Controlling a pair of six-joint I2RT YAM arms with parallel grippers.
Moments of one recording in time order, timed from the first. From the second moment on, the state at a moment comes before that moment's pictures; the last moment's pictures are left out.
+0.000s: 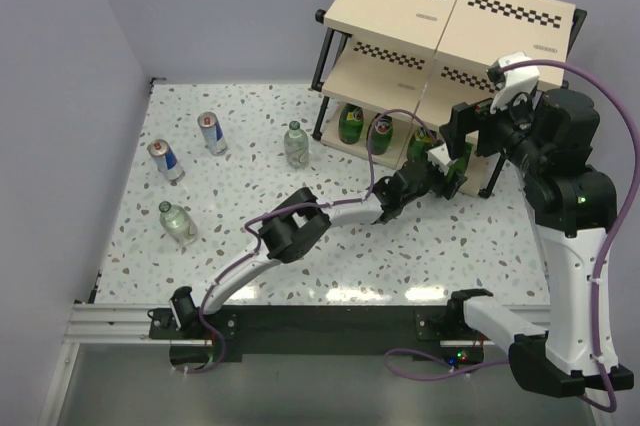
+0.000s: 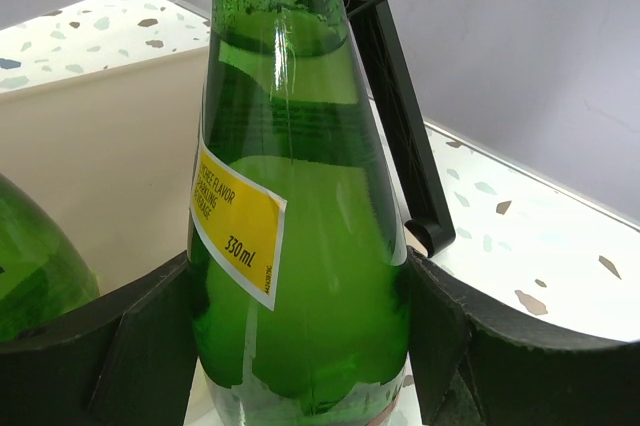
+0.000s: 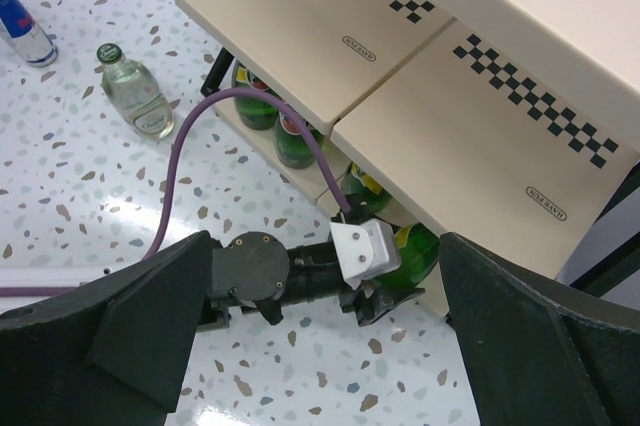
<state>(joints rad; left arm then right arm) -1.04 2.67 2.09 0.58 -0.08 -0.12 0.10 1.04 1.64 -0.92 -0.20 -0.14</state>
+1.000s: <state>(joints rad) -1.02 2.68 2.06 0.70 -0.07 -0.09 0.10 1.04 1.64 -0.92 -0.19 -0.14</state>
